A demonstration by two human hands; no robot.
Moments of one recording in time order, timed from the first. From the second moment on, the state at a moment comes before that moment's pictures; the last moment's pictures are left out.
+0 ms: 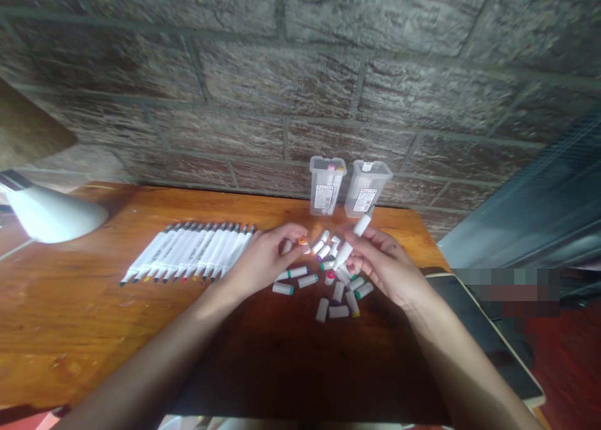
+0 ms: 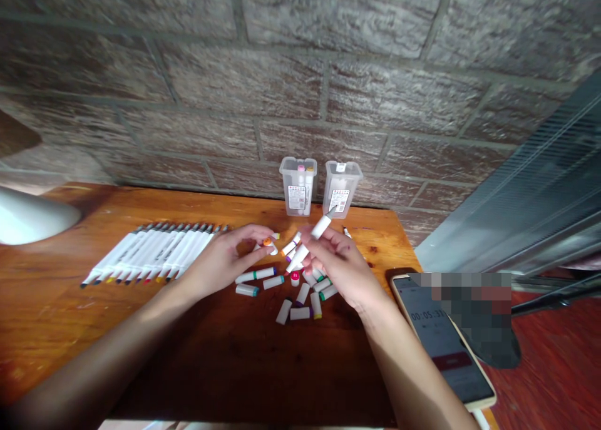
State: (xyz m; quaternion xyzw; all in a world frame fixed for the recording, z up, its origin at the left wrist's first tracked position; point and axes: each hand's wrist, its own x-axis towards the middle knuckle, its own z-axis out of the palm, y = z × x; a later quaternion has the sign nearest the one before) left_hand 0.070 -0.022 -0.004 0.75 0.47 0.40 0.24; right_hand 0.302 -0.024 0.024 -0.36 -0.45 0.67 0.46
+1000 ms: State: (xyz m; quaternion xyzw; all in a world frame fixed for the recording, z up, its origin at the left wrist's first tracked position) left_hand 0.086 -0.040 0.019 0.66 0.34 0.57 0.36; right_hand 0.305 -0.019 0.022 -0.32 -0.35 0.72 0.50
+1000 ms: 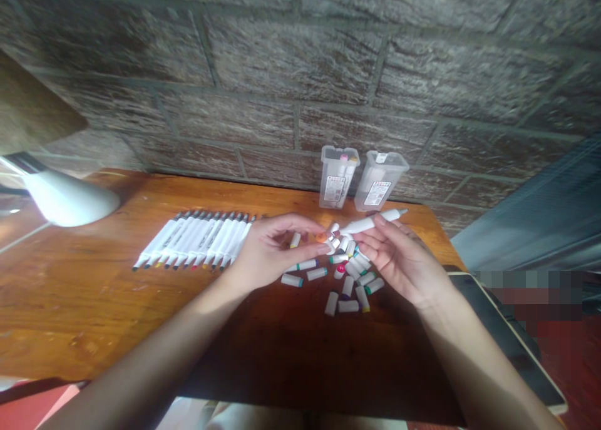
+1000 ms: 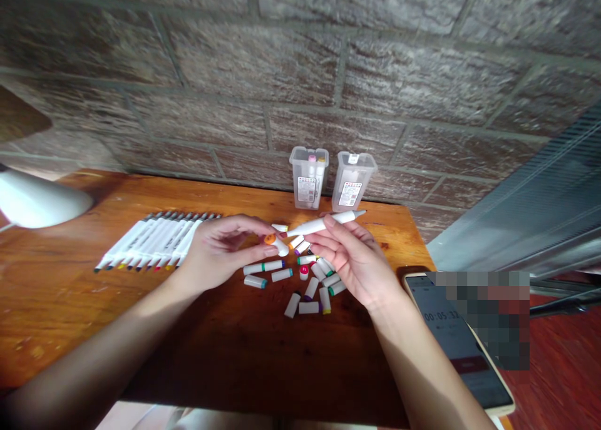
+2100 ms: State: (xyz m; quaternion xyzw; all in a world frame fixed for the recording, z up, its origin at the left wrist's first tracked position) left_hand 0.078 -0.023 0.023 0.21 0.36 0.58 0.70; right_hand 0.301 -0.023 0.027 -0.29 -0.34 0.71 0.55
